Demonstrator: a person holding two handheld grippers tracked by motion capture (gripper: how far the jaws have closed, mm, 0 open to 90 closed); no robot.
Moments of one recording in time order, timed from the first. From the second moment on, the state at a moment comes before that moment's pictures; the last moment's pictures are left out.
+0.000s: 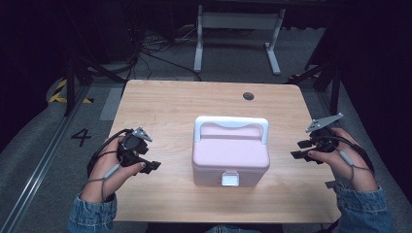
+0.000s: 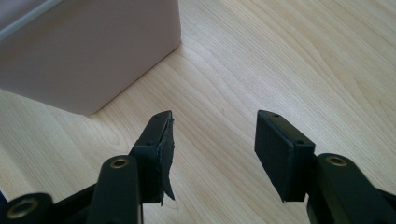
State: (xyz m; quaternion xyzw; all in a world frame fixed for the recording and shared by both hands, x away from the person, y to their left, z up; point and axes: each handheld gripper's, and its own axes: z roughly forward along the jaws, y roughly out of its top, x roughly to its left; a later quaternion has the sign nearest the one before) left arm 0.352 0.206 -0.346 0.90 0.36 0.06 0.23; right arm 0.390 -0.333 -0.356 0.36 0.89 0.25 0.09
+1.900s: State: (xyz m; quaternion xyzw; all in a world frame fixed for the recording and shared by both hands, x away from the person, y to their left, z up) left arm 0.412 0.095 -0.322 0.86 0.29 0.13 0.39; right arm 0.359 -0.348 -0.377 0.40 0.87 0.26 0.10
